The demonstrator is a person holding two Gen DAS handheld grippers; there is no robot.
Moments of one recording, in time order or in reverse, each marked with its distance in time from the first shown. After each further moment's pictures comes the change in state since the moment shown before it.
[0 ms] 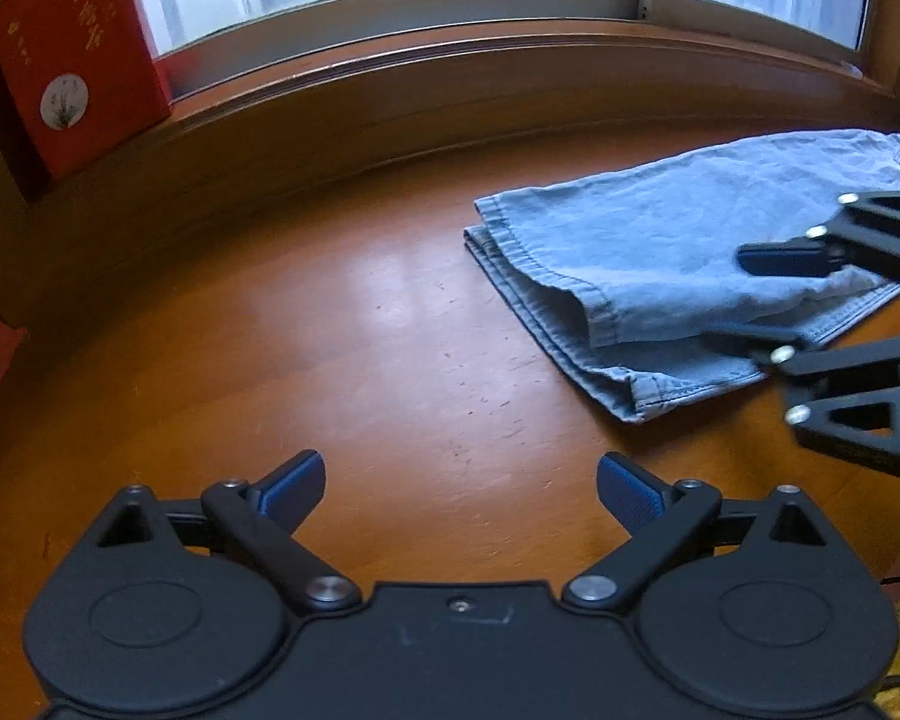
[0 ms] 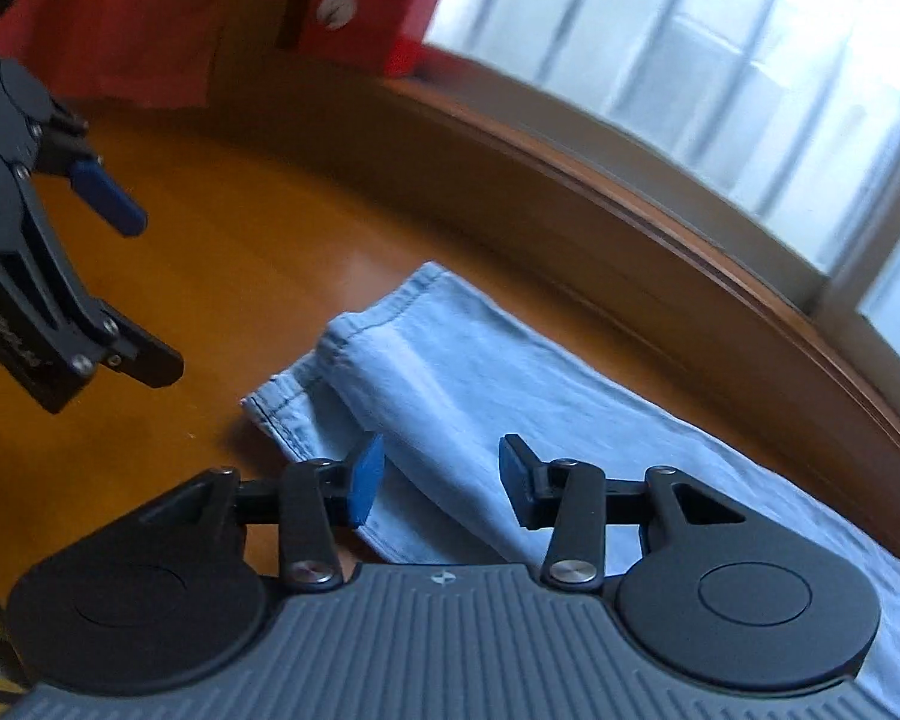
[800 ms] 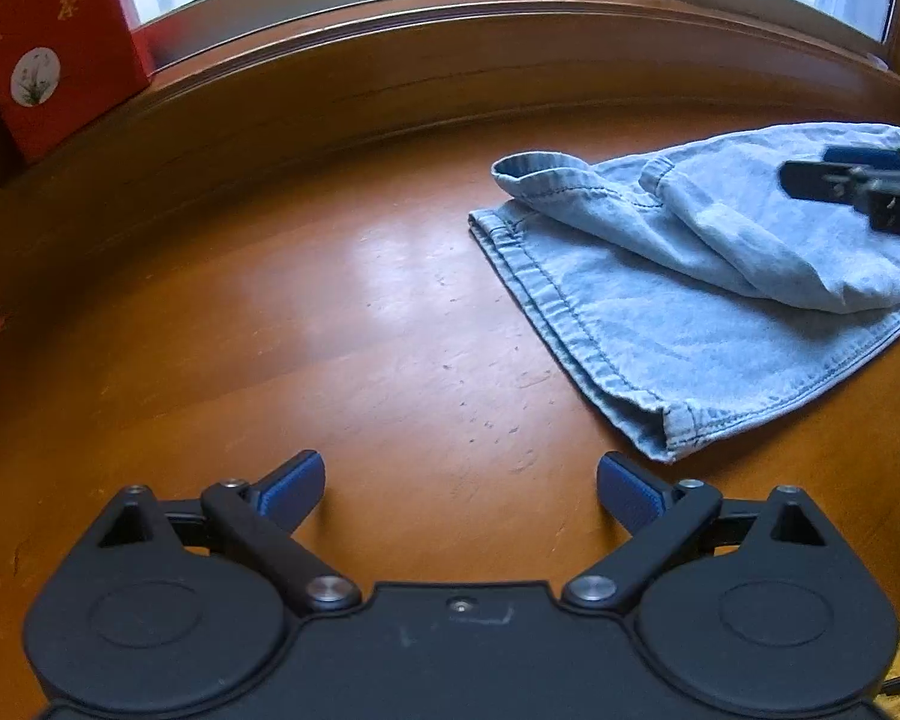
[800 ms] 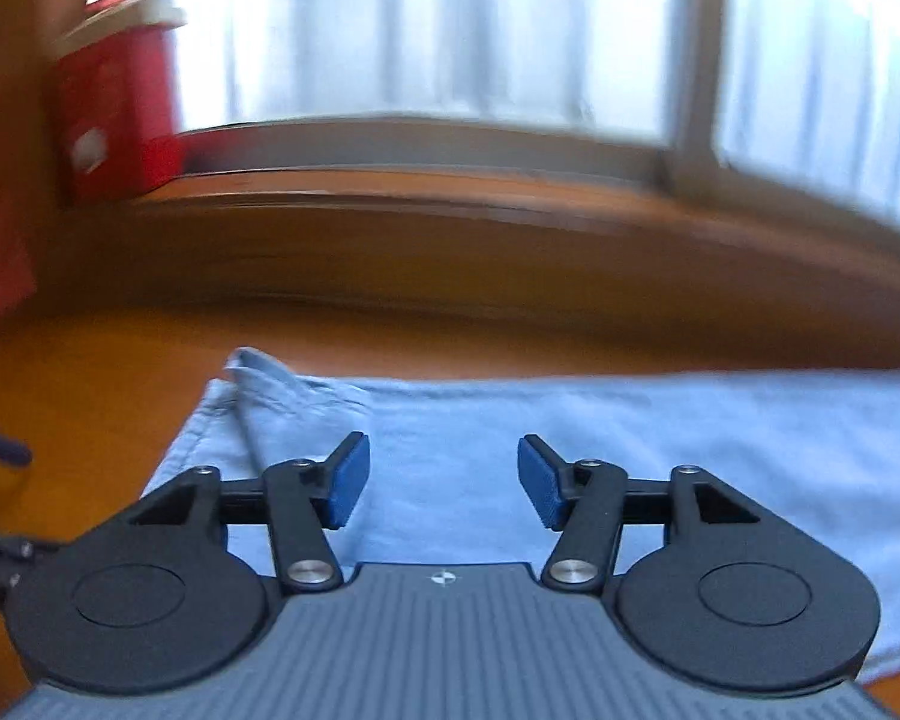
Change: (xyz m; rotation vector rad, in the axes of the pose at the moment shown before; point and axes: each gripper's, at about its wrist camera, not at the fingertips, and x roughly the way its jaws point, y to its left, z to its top) left arm 0.032 -0.001 0.017 -0.010 0.057 0.002; right arm 0.008 -0.089 0.009 0.448 -0.057 -0.142
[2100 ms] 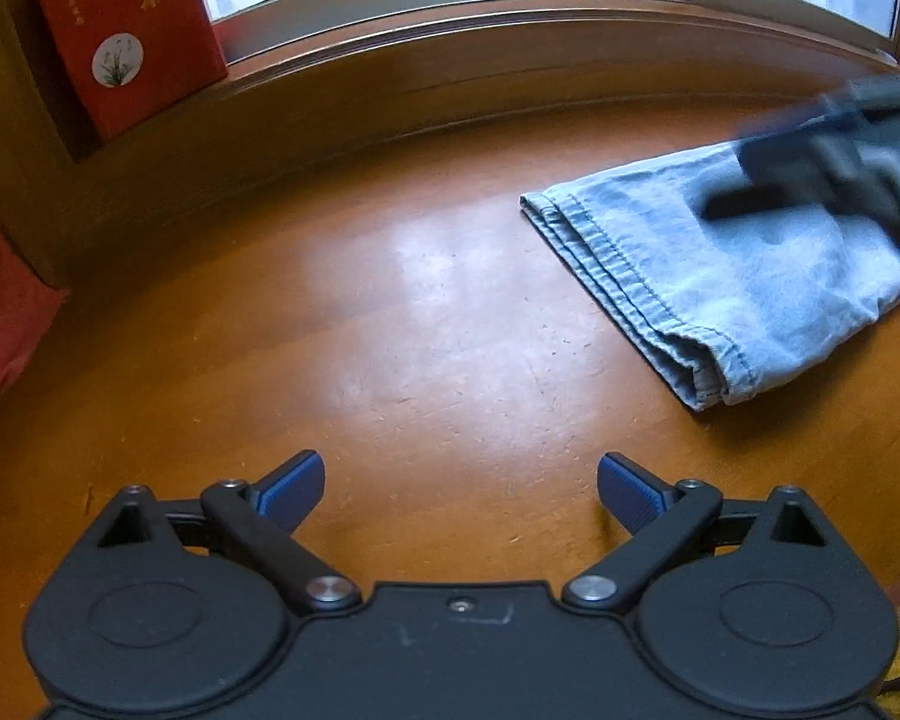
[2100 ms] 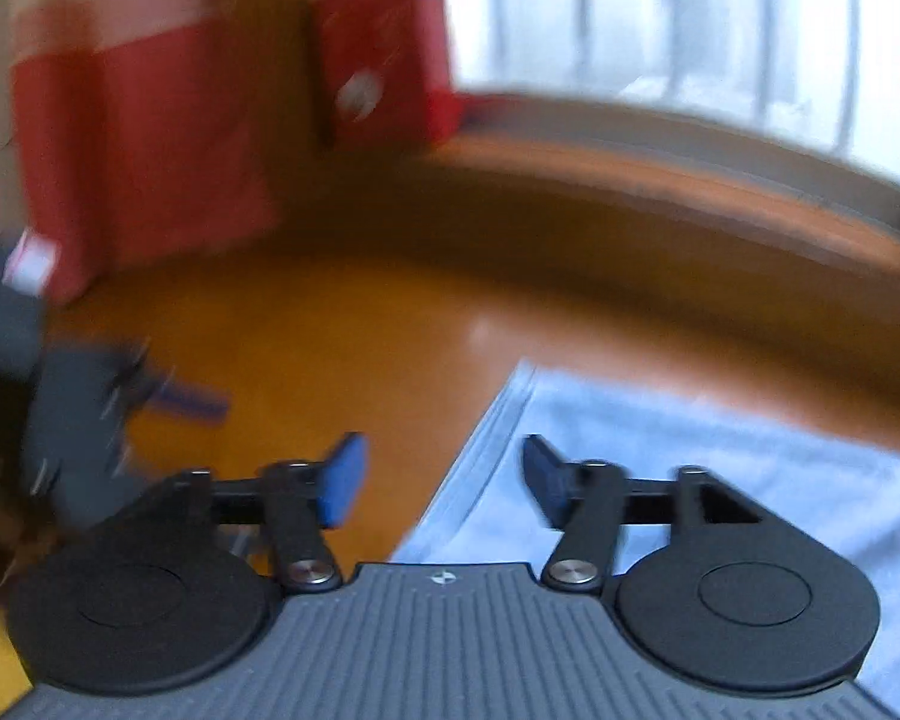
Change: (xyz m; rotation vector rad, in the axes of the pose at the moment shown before) left arm -0.039 0.028 -0.040 -0.010 -0.022 0.067; right arm -0.016 0.070 0.043 -0.099 0.102 0.387
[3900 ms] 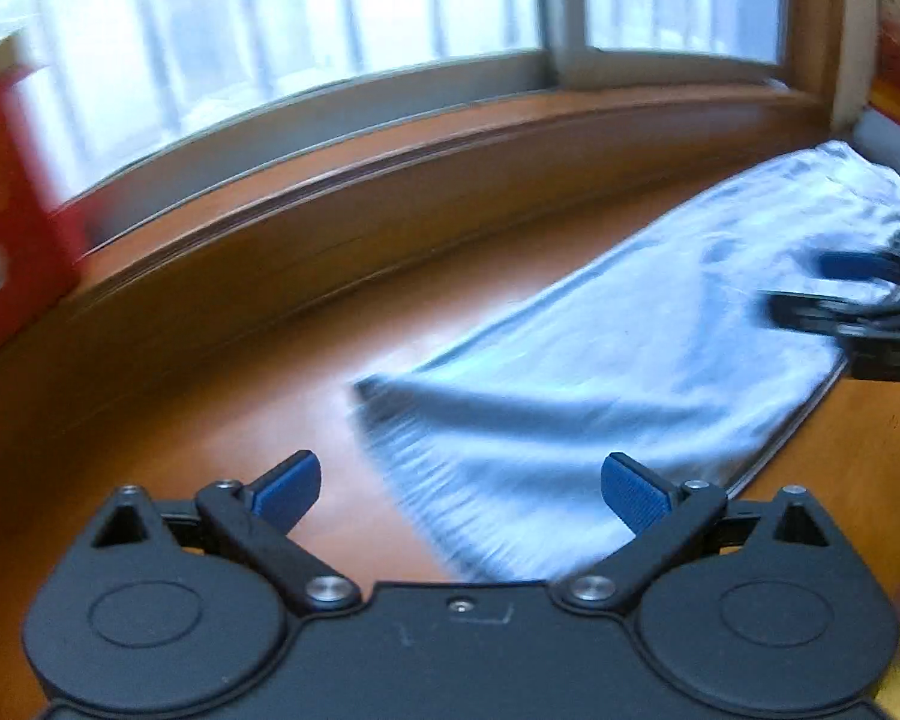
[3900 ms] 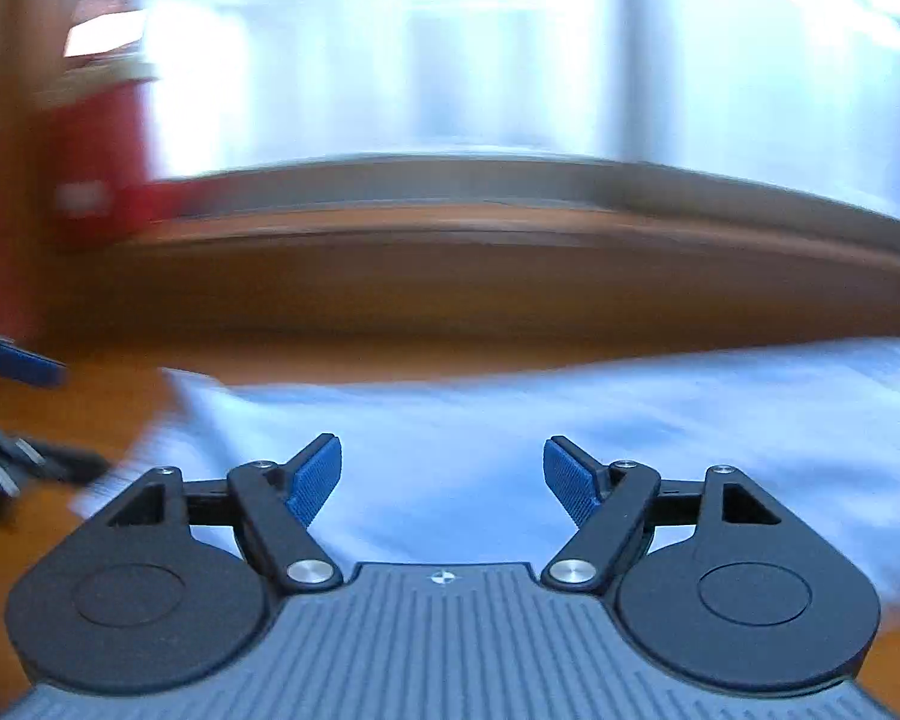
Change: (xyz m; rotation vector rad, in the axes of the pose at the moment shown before) left arm 0.002 -0.066 0.091 0.189 -0.178 -0.164; right arm -0.092 -0.102 -0.099 0.249 -0.182 -0.523
